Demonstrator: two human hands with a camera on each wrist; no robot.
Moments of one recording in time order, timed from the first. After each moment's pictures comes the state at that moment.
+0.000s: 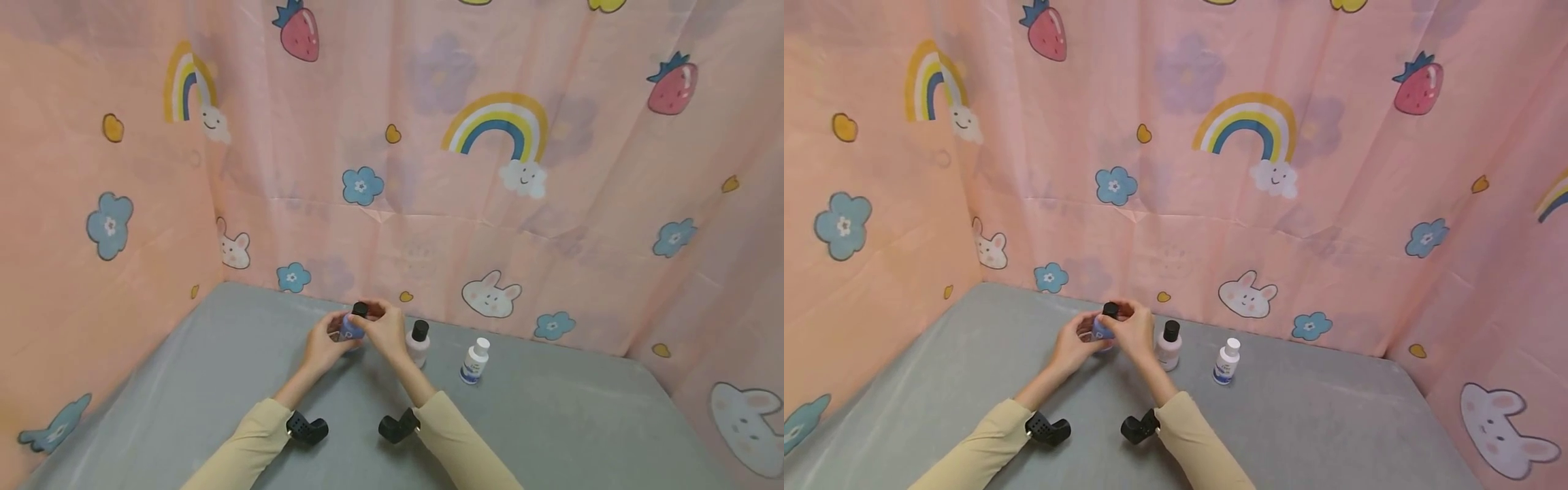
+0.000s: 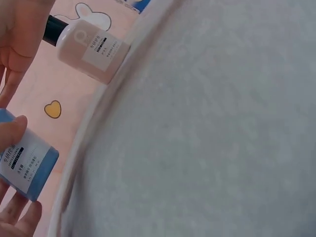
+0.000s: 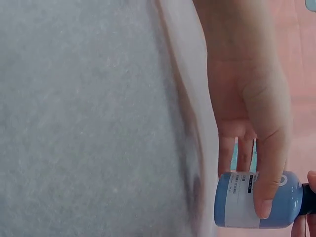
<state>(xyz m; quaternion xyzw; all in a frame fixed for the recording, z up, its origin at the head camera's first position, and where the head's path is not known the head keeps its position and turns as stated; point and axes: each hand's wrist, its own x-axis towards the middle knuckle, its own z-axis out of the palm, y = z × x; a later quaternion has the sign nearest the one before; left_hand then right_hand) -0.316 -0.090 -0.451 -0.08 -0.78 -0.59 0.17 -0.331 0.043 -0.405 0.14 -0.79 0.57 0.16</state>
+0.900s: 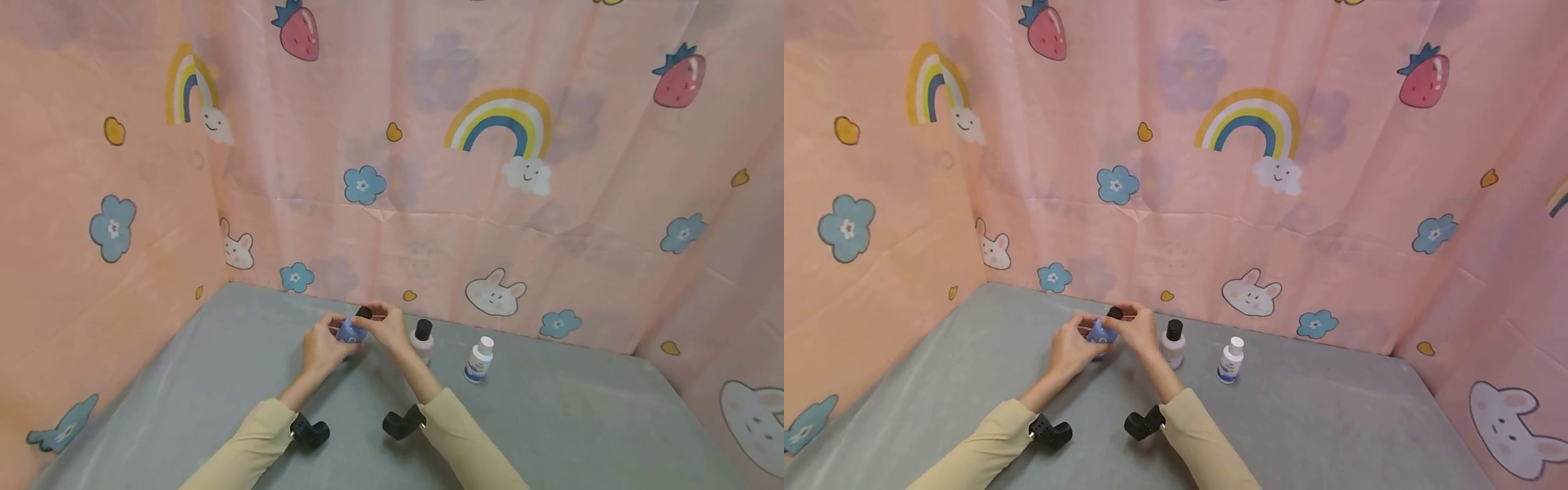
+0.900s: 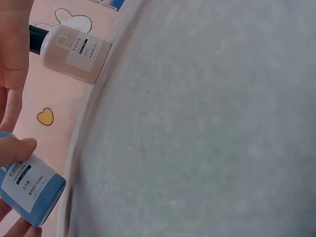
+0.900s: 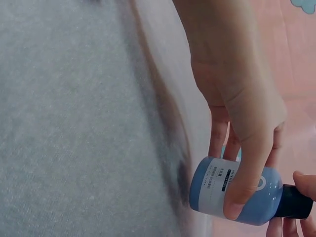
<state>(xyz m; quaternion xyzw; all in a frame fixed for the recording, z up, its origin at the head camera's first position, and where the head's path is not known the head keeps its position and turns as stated) -0.311 -0.089 -0.448 -0.02 -0.84 -0.48 0.24 -0.330 0.044 -0.397 0.07 -0.81 0.58 0.06</state>
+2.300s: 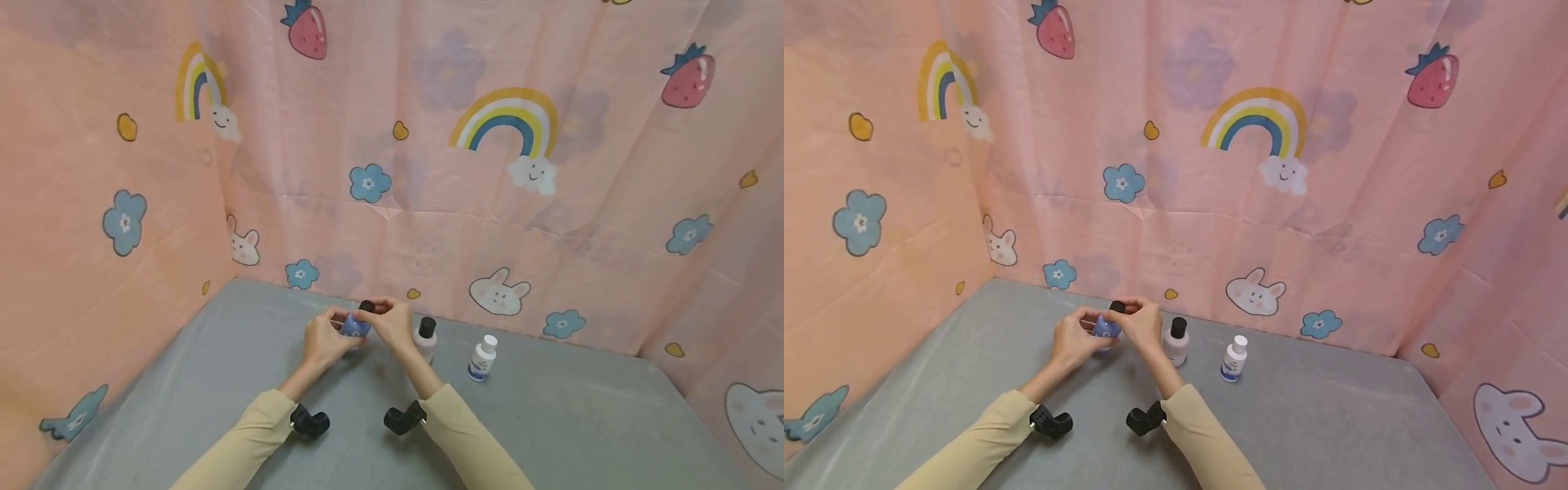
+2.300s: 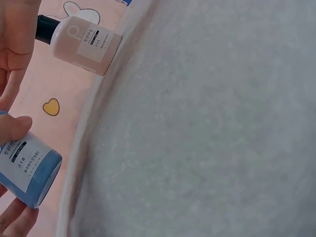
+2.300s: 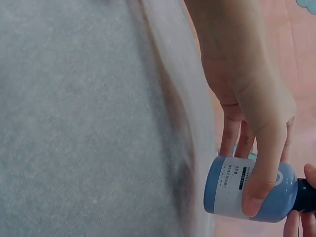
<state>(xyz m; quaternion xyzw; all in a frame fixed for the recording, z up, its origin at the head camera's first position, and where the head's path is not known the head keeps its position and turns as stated) -0.311 -0.096 -0.442 -0.04 -0.84 -0.48 0.25 -0.330 0.038 -0.396 0.05 -0.80 0.59 0.11</state>
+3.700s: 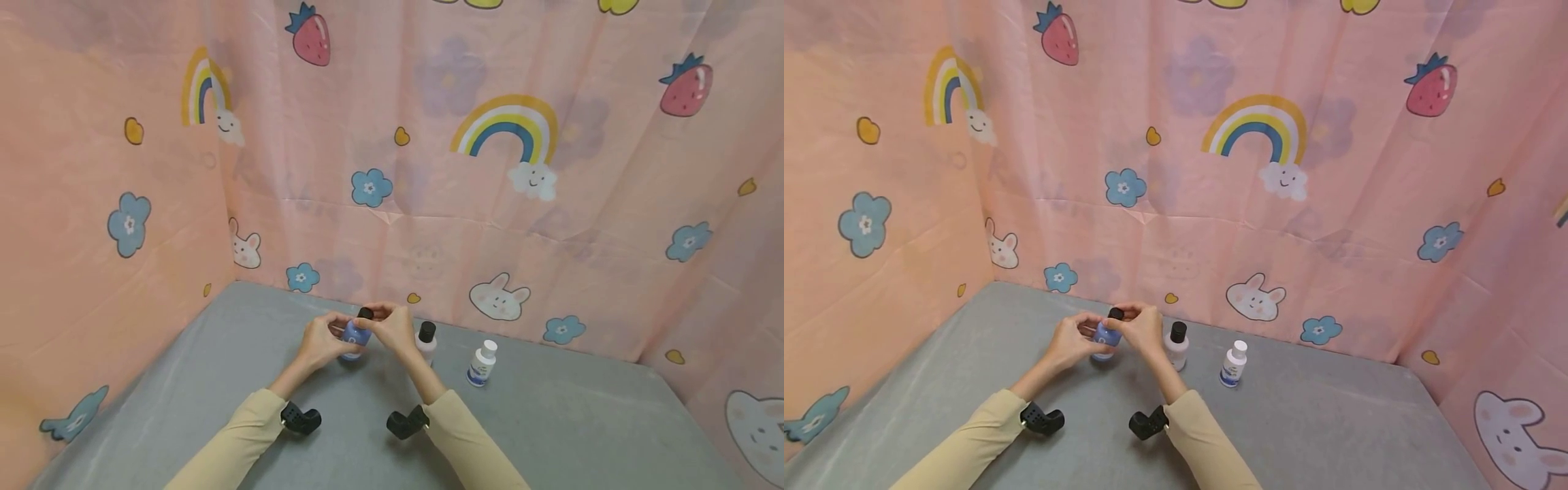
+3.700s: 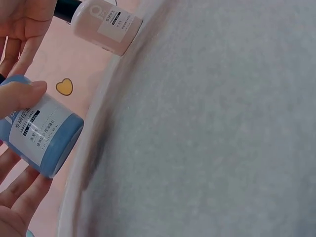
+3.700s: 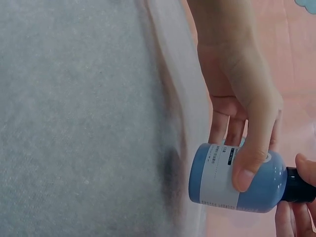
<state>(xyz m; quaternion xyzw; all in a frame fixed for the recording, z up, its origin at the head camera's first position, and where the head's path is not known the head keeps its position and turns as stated) -0.317 -0.114 -0.440 -0.12 -0.82 -0.54 0.15 -0.327 0.047 -0.392 0.11 -0.83 0.54 0.10</state>
